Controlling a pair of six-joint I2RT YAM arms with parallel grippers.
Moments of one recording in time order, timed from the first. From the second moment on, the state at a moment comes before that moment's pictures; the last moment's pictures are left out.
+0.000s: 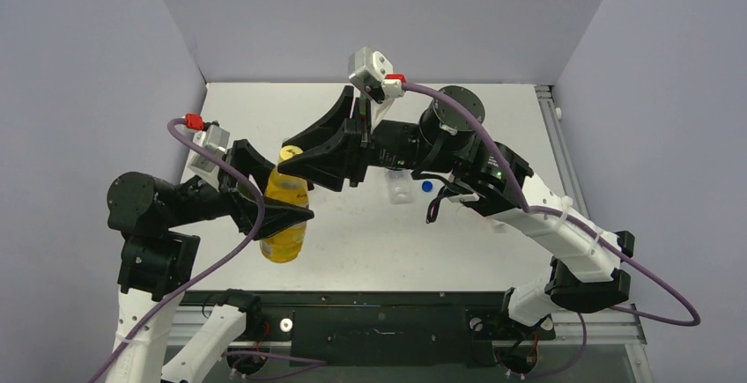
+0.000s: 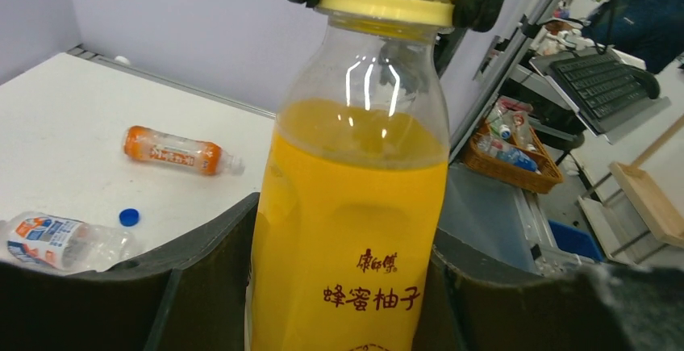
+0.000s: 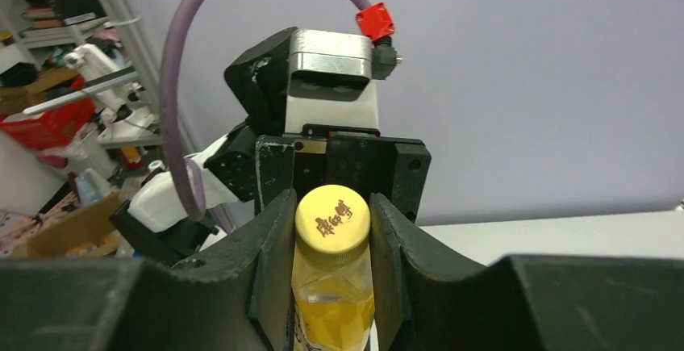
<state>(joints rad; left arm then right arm) -0.25 0.72 1.22 -0.17 1.10 -0.62 1.17 1.51 2.01 -0.29 -0.39 0.23</state>
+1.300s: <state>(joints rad) -0.24 0.68 1.22 -0.44 0.73 -0.14 1.33 1.68 2.24 -0.53 0.26 0.23</state>
